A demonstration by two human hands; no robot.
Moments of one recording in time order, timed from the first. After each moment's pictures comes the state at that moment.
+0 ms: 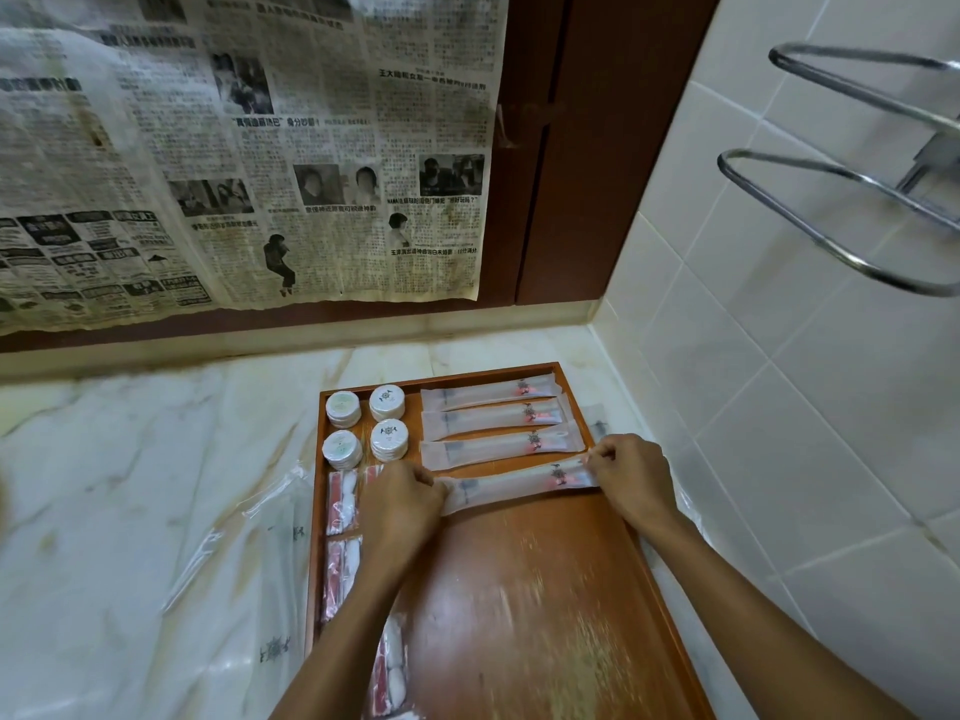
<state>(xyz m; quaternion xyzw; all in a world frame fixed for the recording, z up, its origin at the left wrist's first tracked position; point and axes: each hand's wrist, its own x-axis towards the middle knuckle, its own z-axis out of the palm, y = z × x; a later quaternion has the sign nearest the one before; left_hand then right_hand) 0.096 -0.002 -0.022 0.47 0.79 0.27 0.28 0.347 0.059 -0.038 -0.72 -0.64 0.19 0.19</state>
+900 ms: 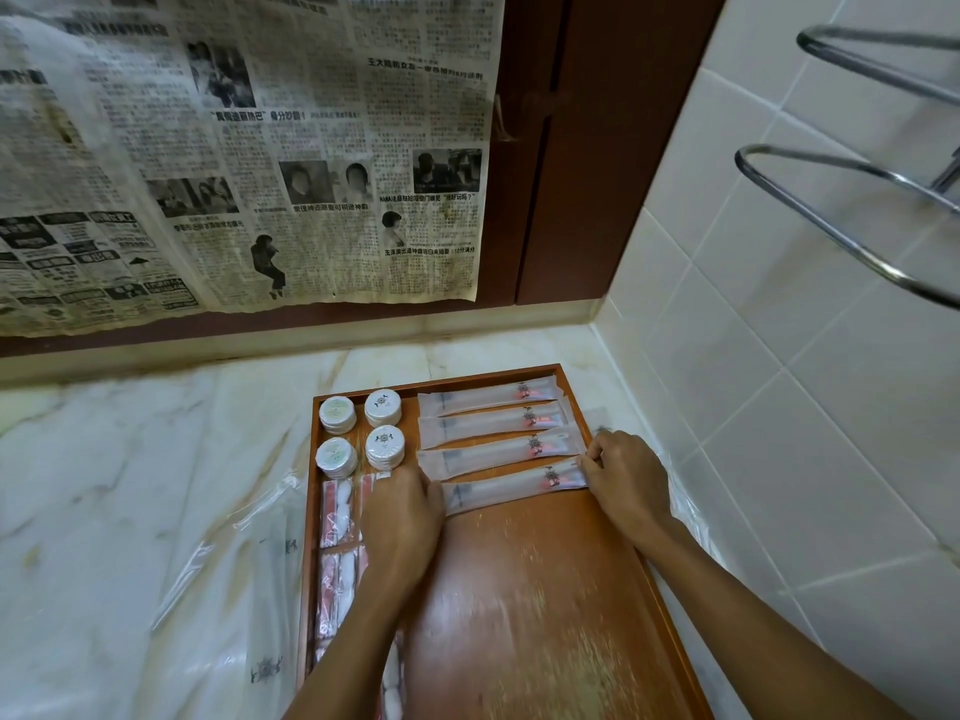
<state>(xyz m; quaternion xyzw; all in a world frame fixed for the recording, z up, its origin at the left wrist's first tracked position) 0.099 0.005 -0.043 0.53 0.79 0.26 0.16 0.344 0.073 -0.054 -0.69 -0.70 0.09 0.16</state>
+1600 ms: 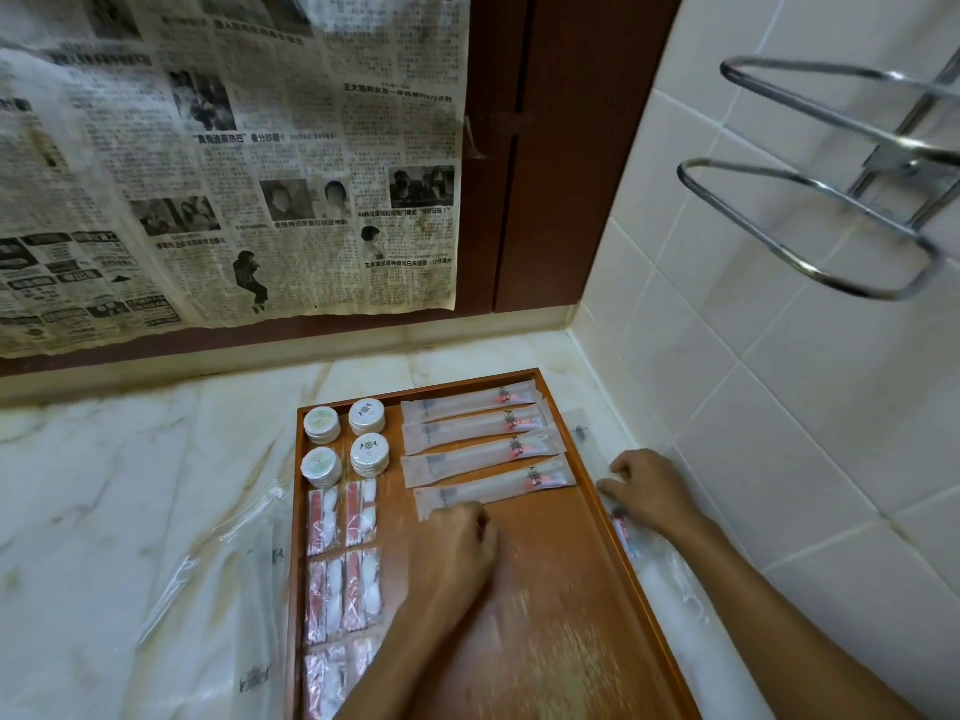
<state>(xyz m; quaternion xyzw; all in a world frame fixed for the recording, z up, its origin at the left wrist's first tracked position) 0.150 -0.017 -0.047 0.66 0.70 0.20 0.19 0.393 0.063 -0.048 -0.75 -0.62 0.22 0.09</state>
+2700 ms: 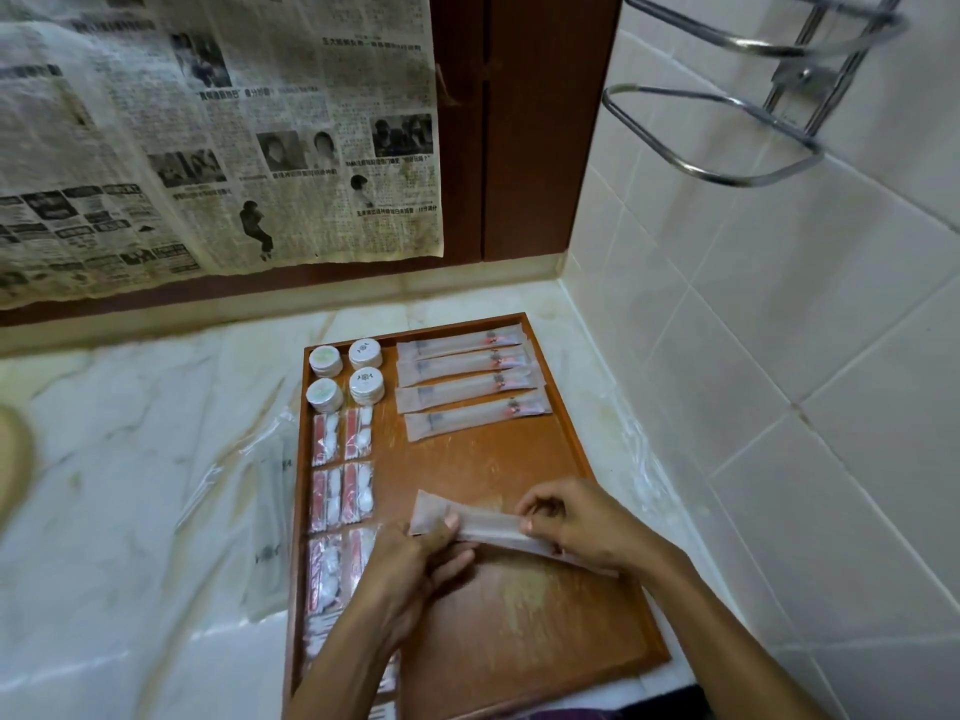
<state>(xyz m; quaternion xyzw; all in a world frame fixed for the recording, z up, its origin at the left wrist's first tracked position) 0.149 -0.125 -0.039 0.09 0.56 0.47 0.67 0.363 -0.067 -0.008 -0.52 -0.71 0.47 0.09</state>
